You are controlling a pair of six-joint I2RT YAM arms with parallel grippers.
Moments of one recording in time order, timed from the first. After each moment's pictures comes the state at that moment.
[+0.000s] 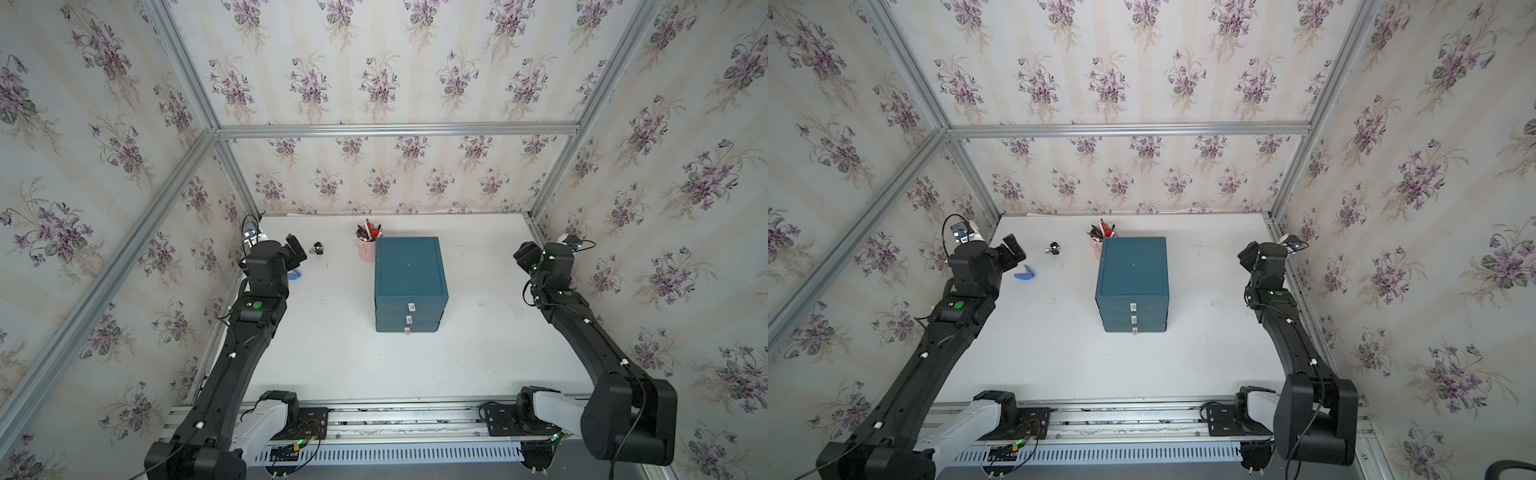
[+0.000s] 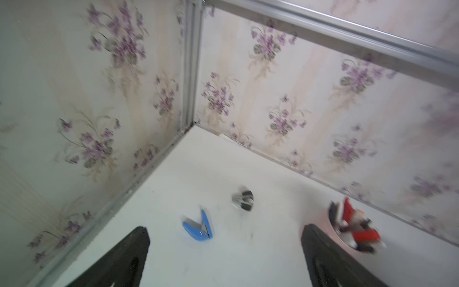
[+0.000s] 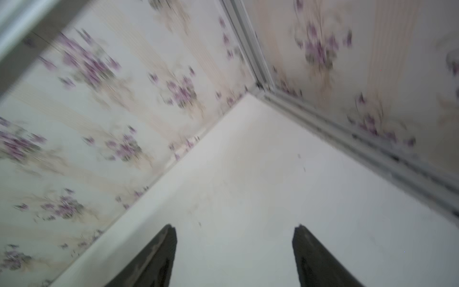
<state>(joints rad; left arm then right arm) -0.15 0.98 0.93 -0.33 -0.34 -0.40 0.00 1.20 0.82 -0.21 0.16 0.68</state>
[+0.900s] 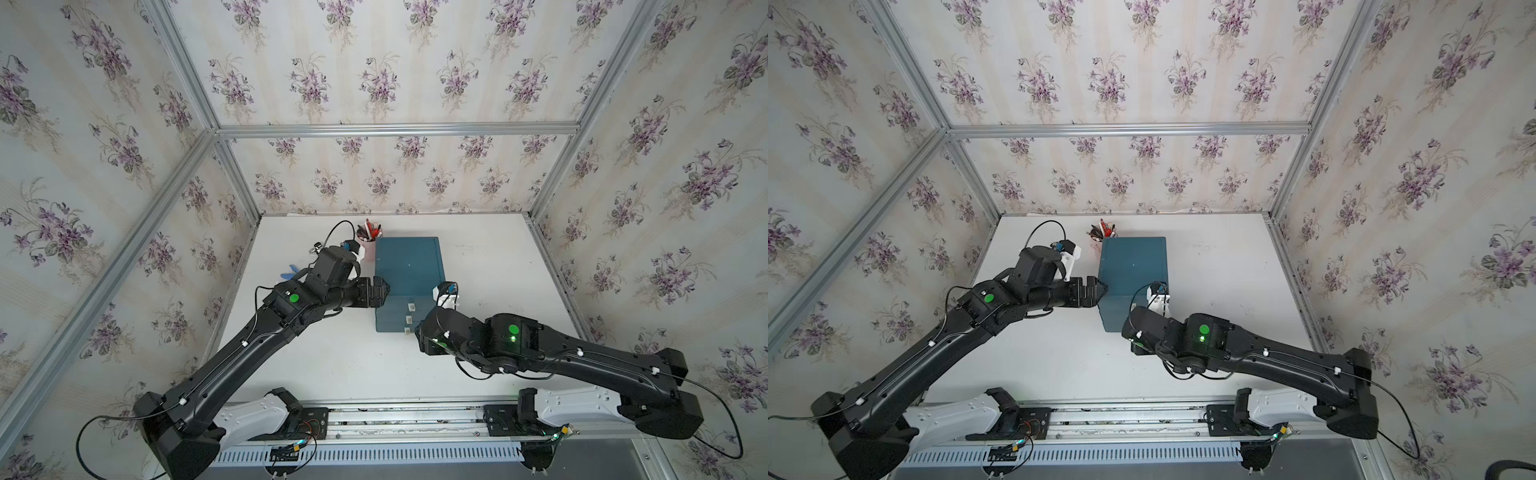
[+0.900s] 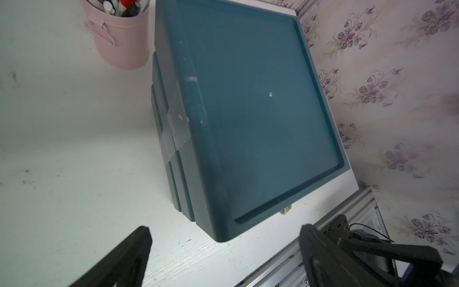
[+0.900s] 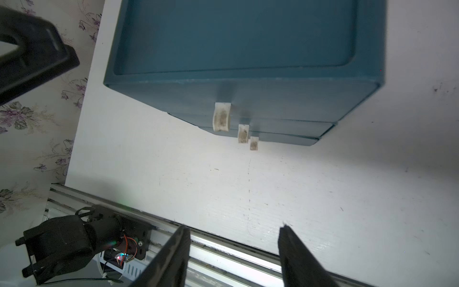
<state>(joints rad) -0.65 1.16 1.19 -0.79 0.10 -0.57 1.28 1.23 1.19 -0.97 0.38 1.09</state>
